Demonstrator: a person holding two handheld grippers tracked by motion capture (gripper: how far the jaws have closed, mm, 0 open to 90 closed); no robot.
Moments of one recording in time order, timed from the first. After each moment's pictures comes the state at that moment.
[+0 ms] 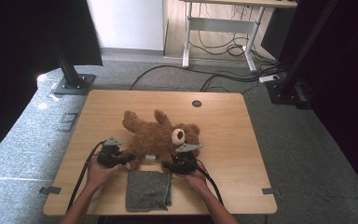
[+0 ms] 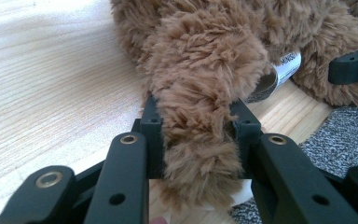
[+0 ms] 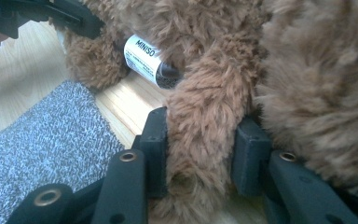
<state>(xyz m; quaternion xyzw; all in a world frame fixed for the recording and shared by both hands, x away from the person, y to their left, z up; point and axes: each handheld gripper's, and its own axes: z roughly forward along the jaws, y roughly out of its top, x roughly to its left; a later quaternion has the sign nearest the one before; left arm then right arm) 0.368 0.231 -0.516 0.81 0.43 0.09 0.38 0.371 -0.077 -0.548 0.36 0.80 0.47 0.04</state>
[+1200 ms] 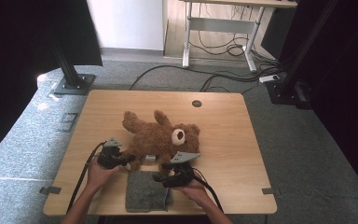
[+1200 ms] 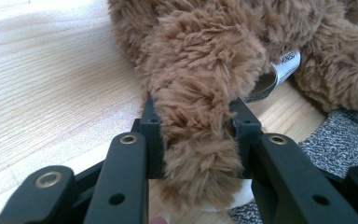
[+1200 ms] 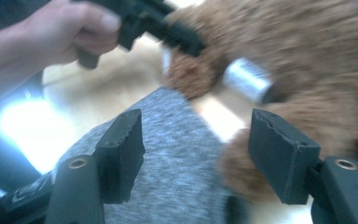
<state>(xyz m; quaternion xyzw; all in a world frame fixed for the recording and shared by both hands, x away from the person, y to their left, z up) 0.367 0.231 -0.518 0.81 0.43 0.09 0.38 0.320 -0.057 -0.518 0.28 0.82 0.50 0.01</state>
